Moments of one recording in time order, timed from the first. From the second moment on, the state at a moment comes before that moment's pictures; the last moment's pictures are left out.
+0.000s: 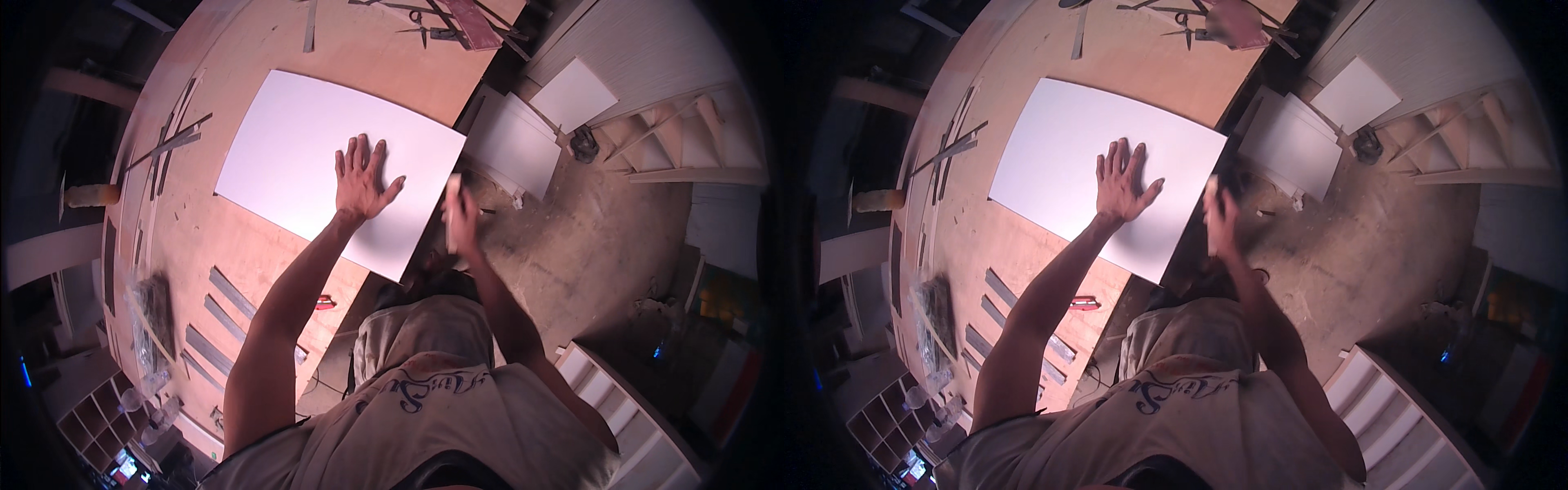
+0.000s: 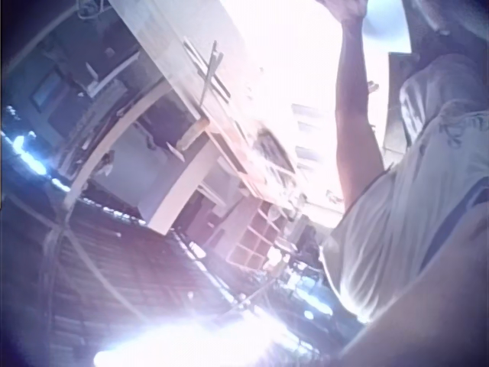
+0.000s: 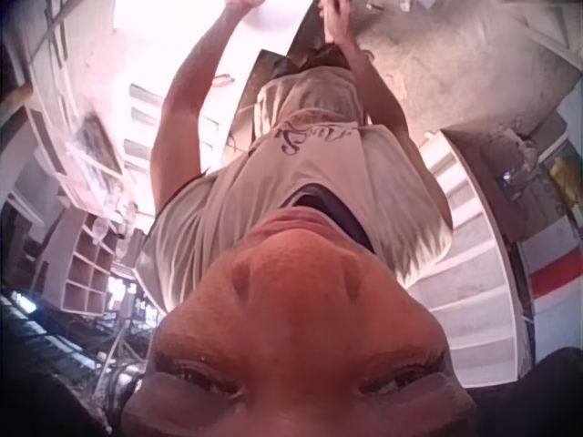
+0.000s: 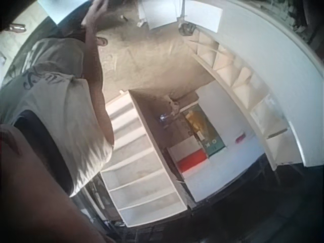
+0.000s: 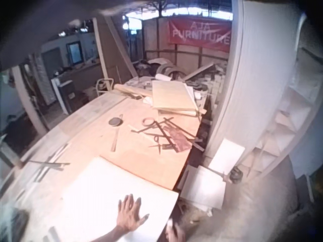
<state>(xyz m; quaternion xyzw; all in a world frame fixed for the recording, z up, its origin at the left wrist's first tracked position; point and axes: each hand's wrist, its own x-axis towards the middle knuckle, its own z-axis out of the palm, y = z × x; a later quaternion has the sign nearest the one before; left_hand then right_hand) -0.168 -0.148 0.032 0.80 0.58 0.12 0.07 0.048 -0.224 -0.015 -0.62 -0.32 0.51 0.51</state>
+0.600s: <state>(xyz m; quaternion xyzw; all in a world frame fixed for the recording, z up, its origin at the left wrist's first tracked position) -0.168 -0.149 0.030 0.80 0.58 0.12 0.06 0.024 -0.352 0.025 -0.54 -0.52 0.55 0.36</state>
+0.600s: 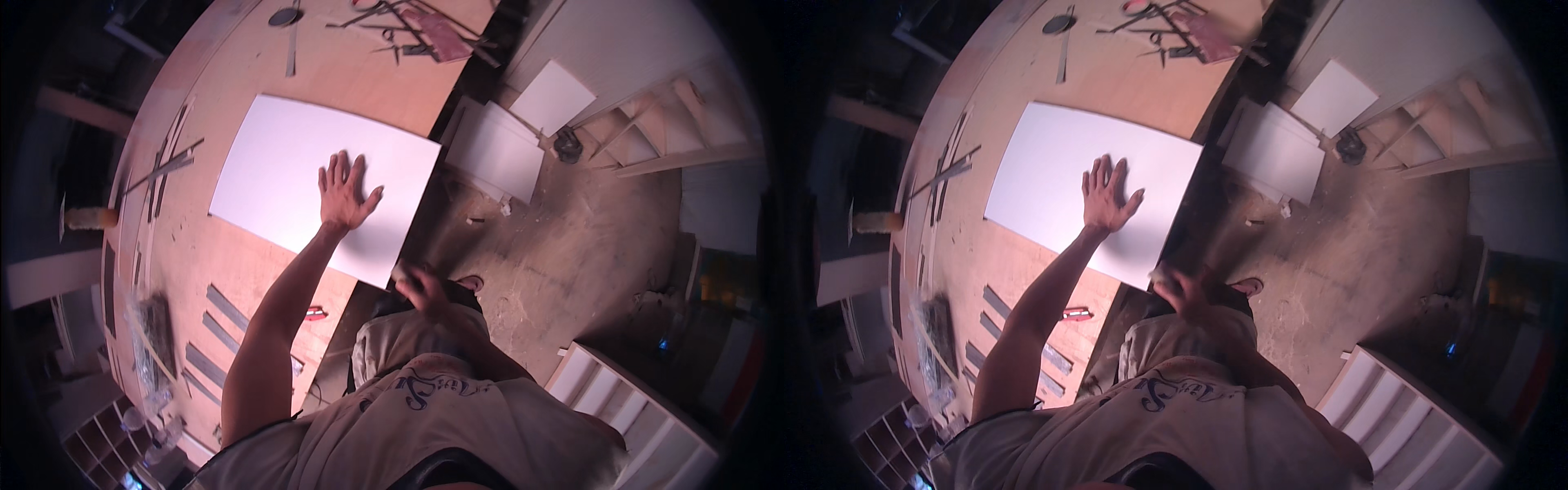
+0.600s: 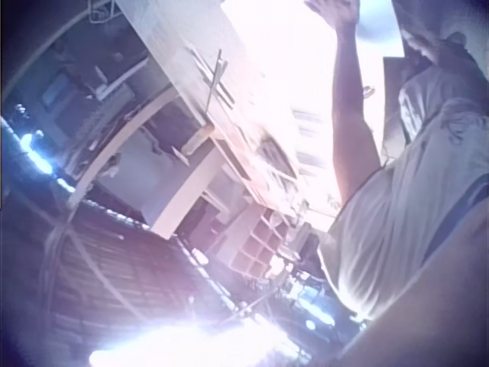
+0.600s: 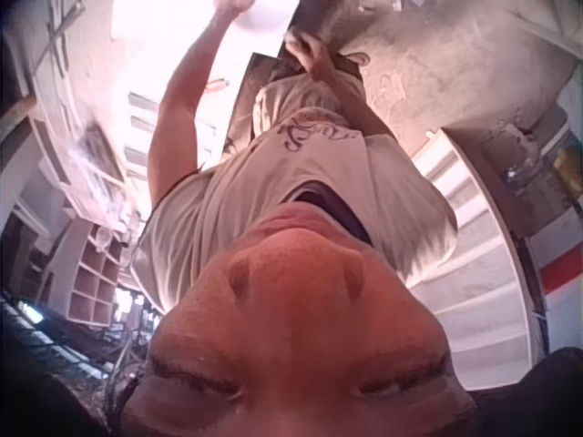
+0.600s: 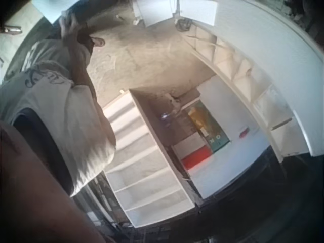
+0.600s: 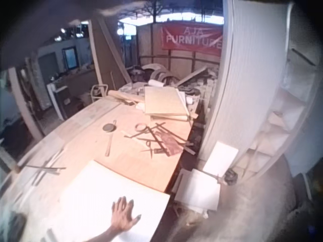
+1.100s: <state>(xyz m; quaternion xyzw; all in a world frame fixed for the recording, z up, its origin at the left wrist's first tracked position) -0.168 -0.159 0.044 0.73 0.64 0.23 0.09 0.152 -0.224 0.028 -0.68 -0.22 0.54 0.44</state>
